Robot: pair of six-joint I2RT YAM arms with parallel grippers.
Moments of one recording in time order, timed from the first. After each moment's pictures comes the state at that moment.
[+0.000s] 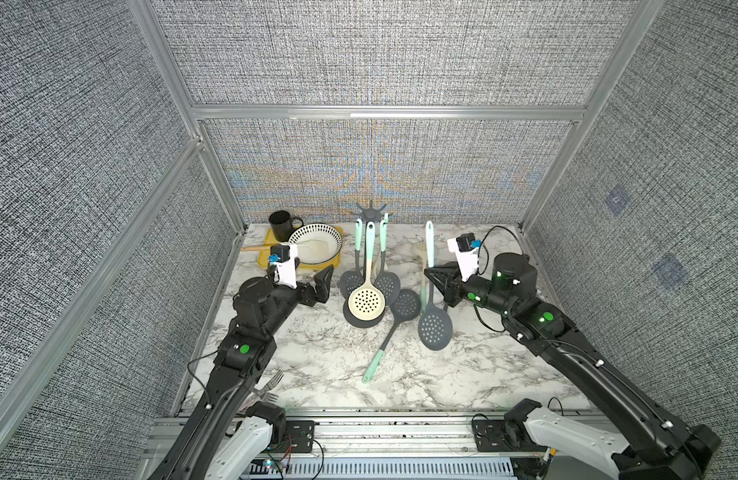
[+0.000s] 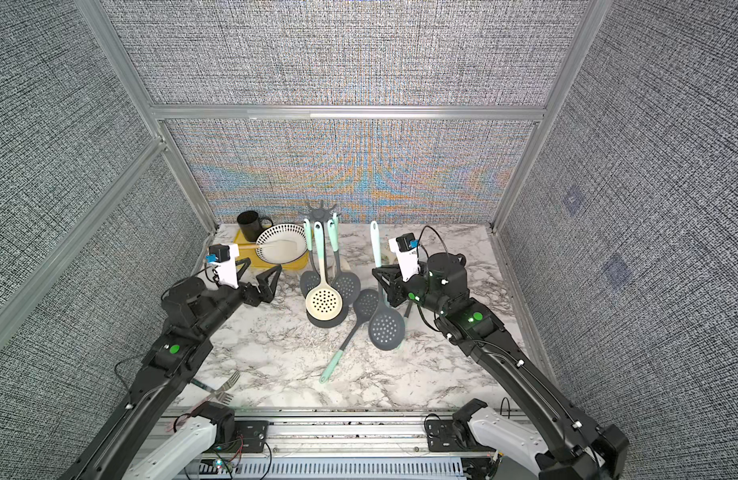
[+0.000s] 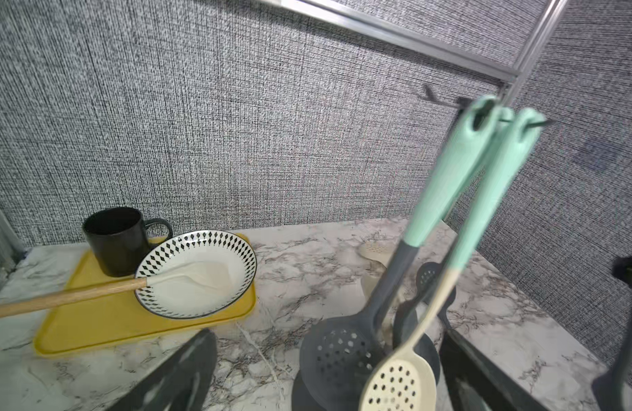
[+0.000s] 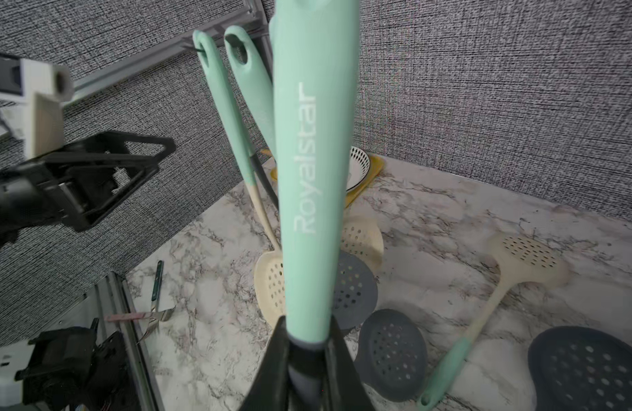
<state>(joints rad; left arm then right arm) -0.23 0.87 0.75 -0.01 0.27 -0.23 0.54 1.03 1.03 -0.26 -0.33 0.18</state>
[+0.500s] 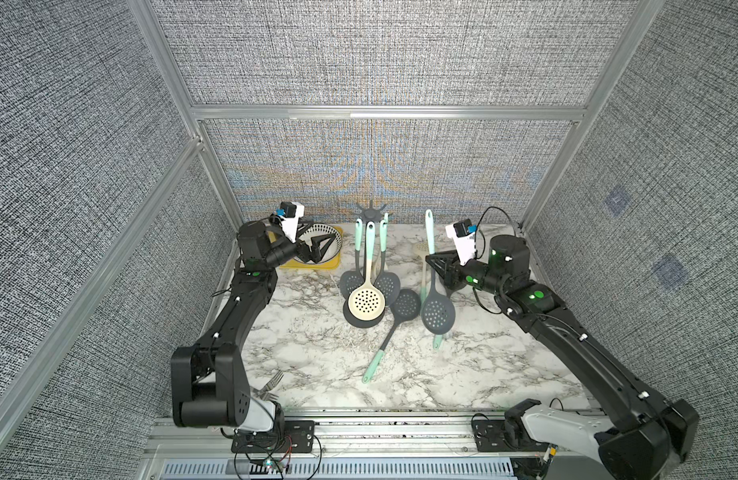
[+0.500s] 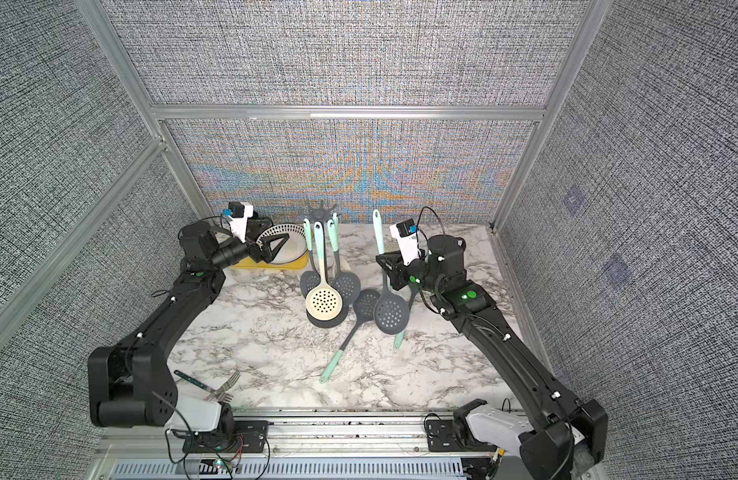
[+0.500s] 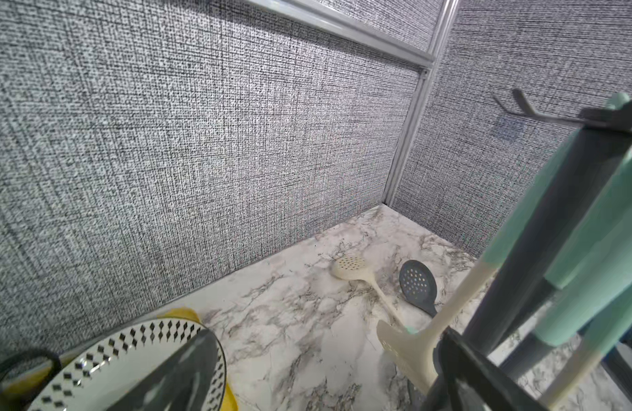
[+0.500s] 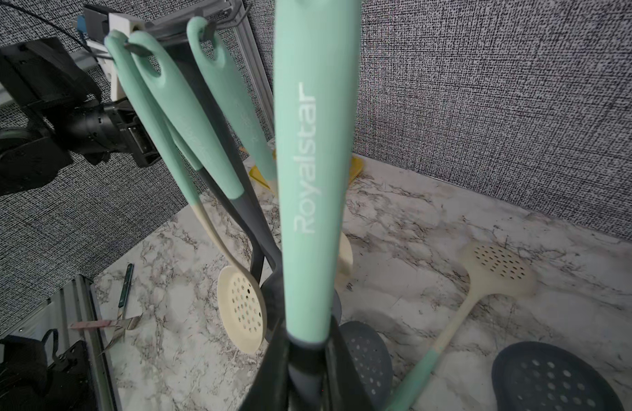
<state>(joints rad) -0.01 1.51 1.11 0.29 0.91 -0.06 0.42 1.18 1.12 -0.25 -0.39 0.11</state>
